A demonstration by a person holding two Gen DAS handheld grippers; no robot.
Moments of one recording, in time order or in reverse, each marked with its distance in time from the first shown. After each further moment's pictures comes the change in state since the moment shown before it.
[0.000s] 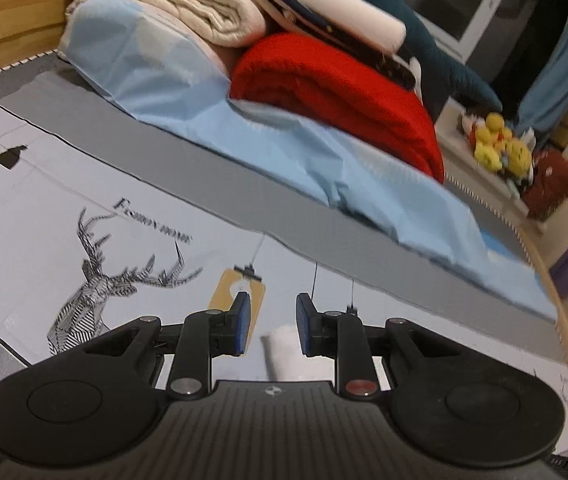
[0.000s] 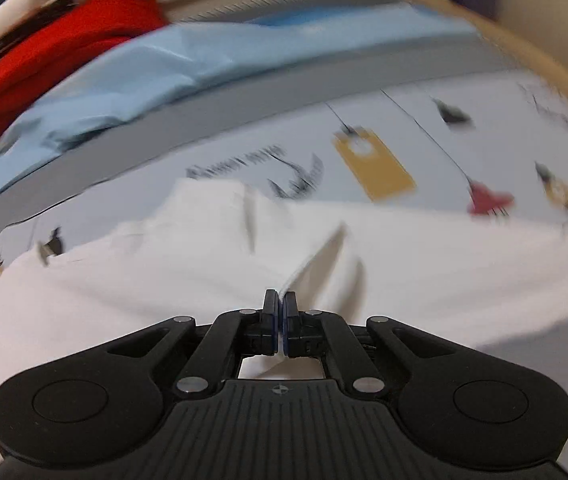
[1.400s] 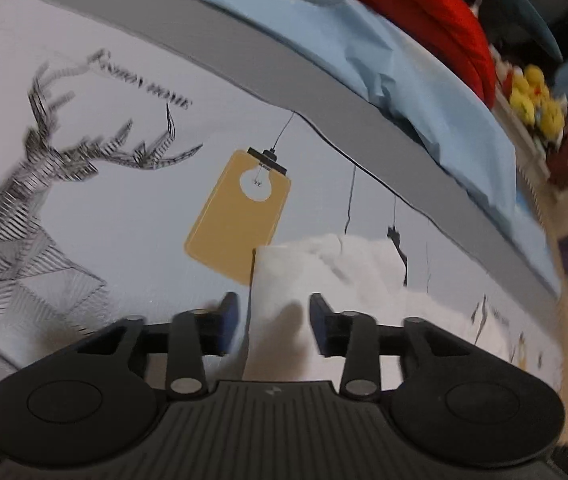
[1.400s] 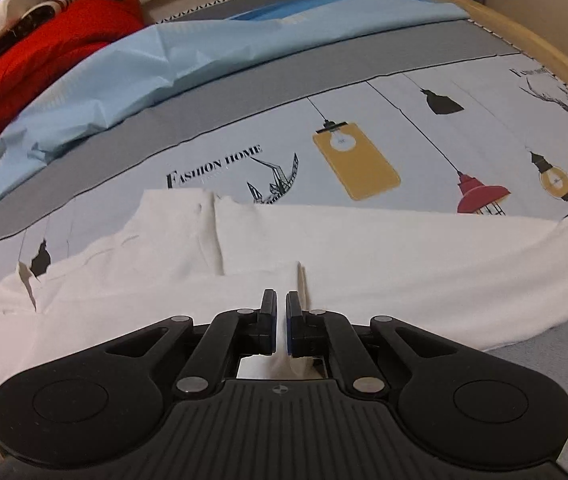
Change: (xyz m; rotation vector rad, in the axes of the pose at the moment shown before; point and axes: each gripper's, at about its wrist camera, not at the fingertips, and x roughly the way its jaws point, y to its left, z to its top) left arm 0.134 0.049 -0.043 -0.158 0.288 -0.036; right arm 0.011 -0.002 0.015 0.040 0.021 0.012
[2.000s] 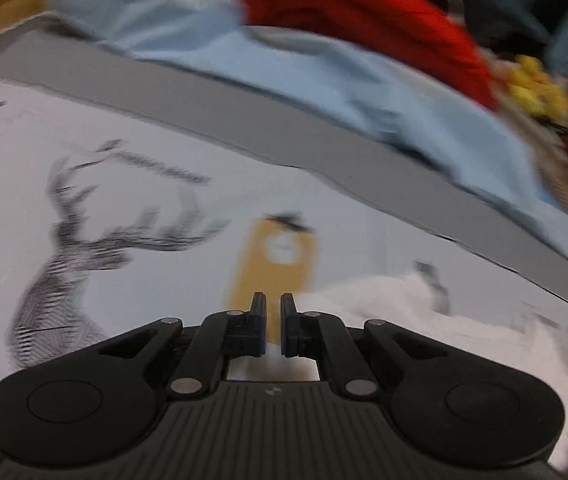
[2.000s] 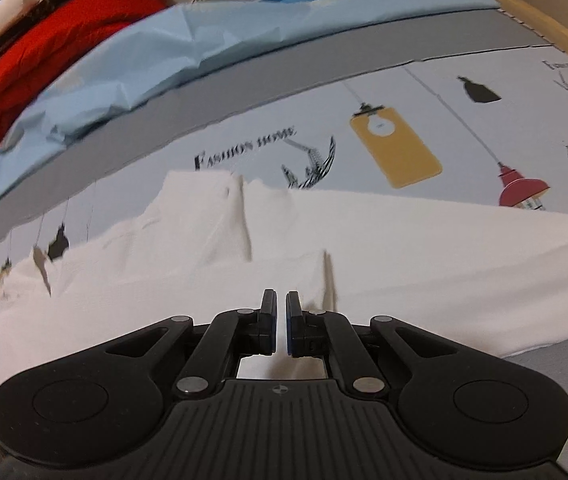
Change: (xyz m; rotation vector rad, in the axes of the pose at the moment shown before) left arm -0.020 -0.027 -0.005 0.231 -0.173 0.093; right arm 0.021 0.013 -0.002 -0.040 0.064 0.061
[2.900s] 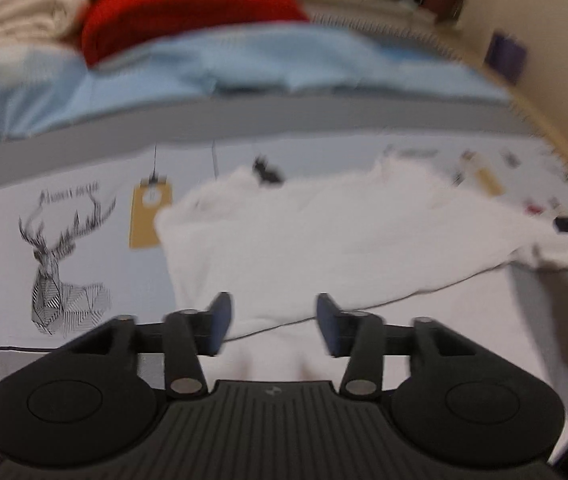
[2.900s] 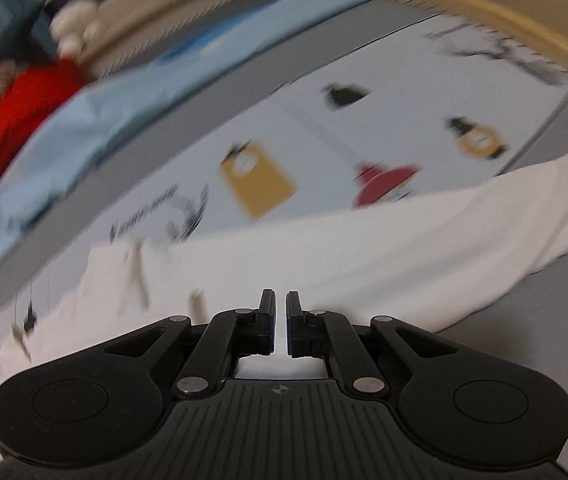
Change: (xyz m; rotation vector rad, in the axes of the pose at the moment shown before) left arm -0.160 -0.117 -0.081 0.458 0.065 -0.062; right arm -0.061 -0.123 -0.008 0.285 -0.131 -0.051
